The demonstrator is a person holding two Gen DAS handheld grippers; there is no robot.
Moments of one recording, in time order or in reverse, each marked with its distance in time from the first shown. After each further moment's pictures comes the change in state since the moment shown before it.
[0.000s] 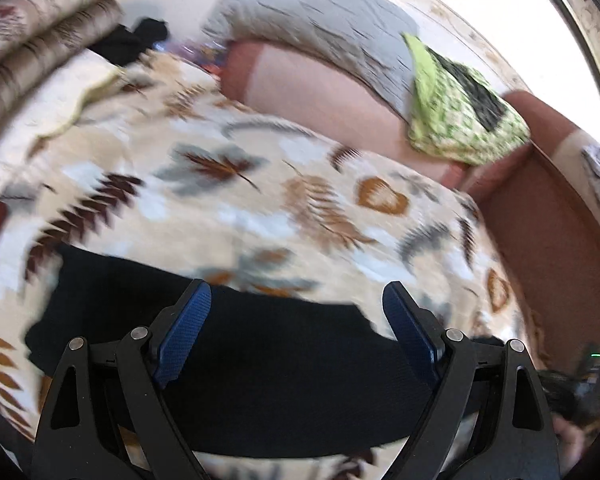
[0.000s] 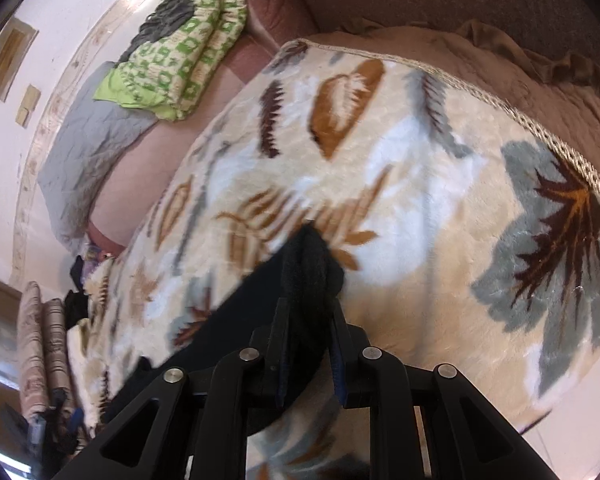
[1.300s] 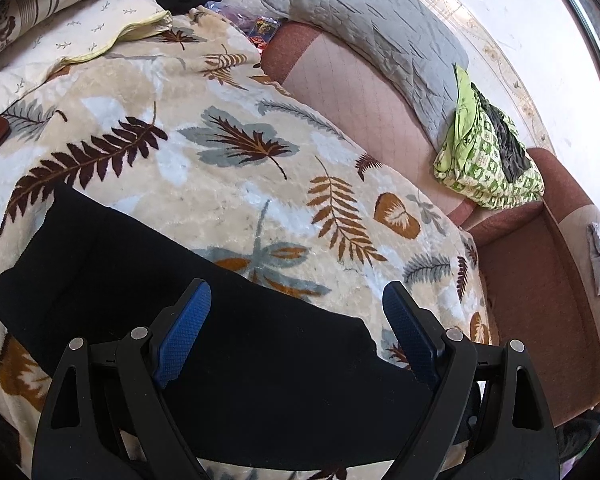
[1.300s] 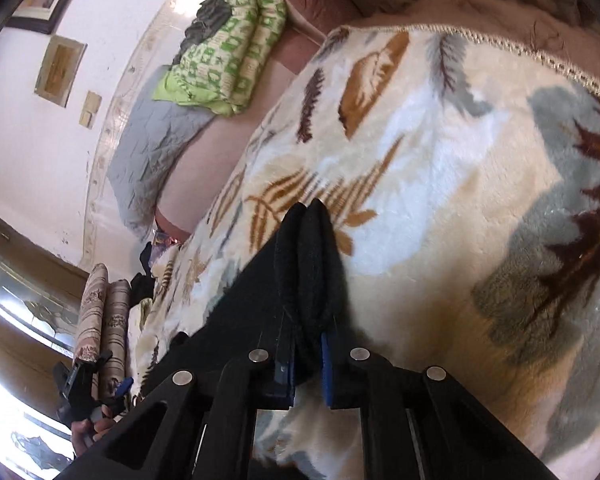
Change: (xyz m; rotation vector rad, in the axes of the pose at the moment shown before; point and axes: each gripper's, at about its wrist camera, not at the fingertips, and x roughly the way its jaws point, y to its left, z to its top) left arm 0.019 0.033 0.000 -0.230 0.057 -0.059; right arm 0.026 -0.064 -0.015 -0.019 0.009 0.322
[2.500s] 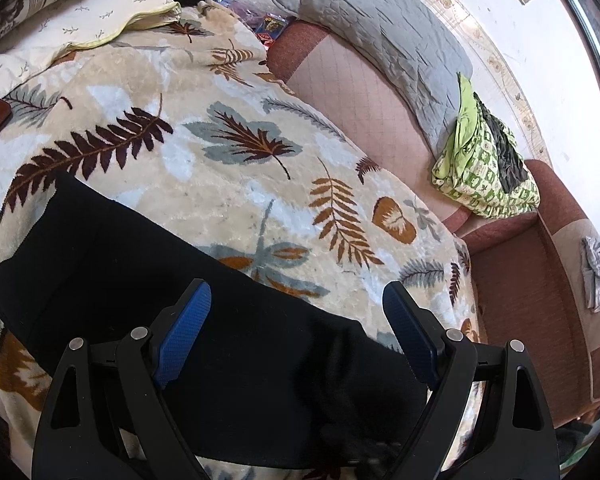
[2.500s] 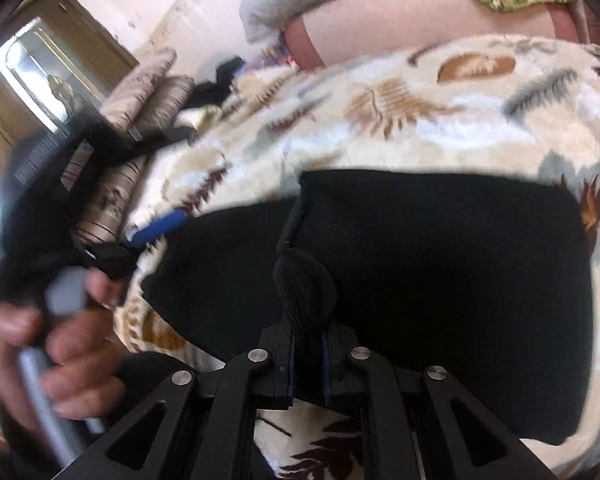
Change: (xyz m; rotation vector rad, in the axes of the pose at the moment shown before) left arm -0.002 0.009 0.003 -0.048 0.007 -0.020; right arm 0.170 0.232 -0.165 -0.585 0.413 0.025
